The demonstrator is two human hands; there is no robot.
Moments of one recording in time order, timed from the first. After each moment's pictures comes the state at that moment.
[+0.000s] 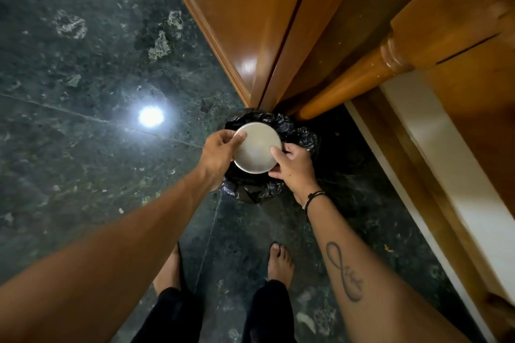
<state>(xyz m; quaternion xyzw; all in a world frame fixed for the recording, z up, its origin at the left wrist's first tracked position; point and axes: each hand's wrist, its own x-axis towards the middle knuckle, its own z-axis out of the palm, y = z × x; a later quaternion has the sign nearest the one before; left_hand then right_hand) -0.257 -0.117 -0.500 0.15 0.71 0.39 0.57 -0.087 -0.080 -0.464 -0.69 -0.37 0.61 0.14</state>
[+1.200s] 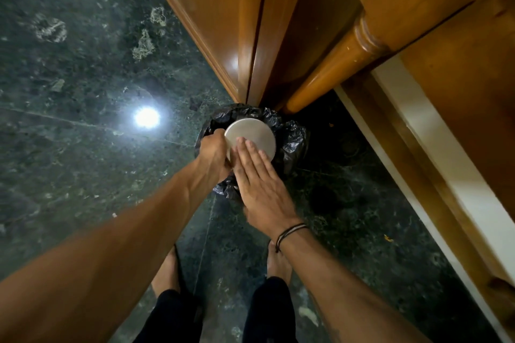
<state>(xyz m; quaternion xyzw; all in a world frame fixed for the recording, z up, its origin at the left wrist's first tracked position) -0.231 -0.086 -0.496 -0.14 0.73 0.35 0.57 -0.081 -0.152 -0.474 -0.39 -0.92 0.10 -0.01</state>
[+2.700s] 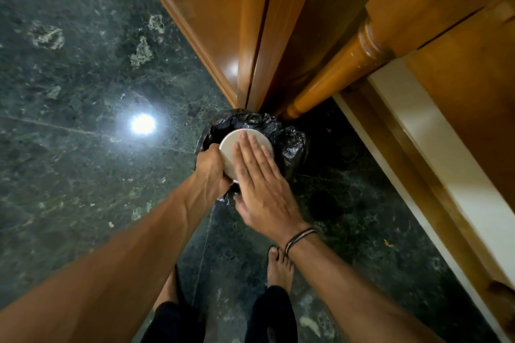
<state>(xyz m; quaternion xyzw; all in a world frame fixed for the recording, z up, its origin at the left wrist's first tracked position) -0.226 -0.102 -0.483 -0.17 0.70 0.38 0.58 -0.079 -0.141 -0.466 -0.39 -0.91 0.12 0.00</state>
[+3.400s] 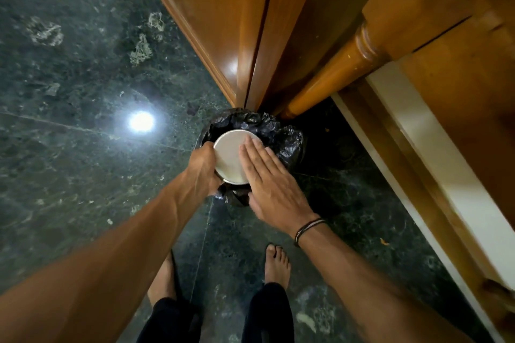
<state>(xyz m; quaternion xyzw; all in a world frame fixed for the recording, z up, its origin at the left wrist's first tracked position) -0.240 -0.102 -0.480 -0.13 0.72 0.36 0.58 -0.060 -0.122 -0.460 -0.35 -0.92 0.15 -0.08</state>
